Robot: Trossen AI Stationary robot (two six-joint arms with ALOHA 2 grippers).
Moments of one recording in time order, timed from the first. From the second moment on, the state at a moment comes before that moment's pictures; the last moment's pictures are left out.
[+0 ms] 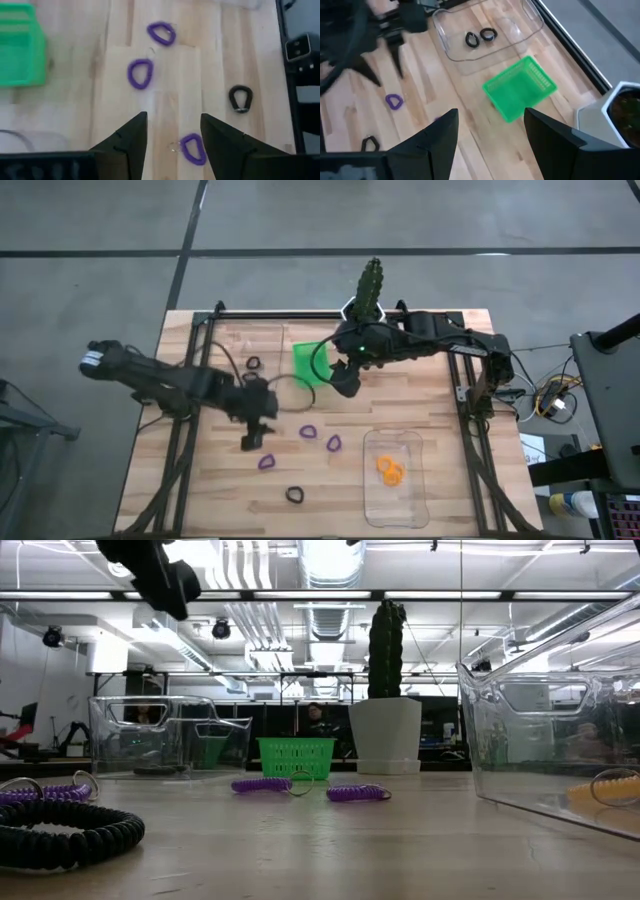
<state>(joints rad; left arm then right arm) -0.24 1.20 1.06 -0.78 0.00 -0.31 0.02 1.83 2.21 -1.28 0.23 0.43</state>
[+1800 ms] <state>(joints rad) -0.58 1.87 1.13 -0.37 -0.14 -0.38 0.12 1.81 2.21 -1.33 0.24 0.45</state>
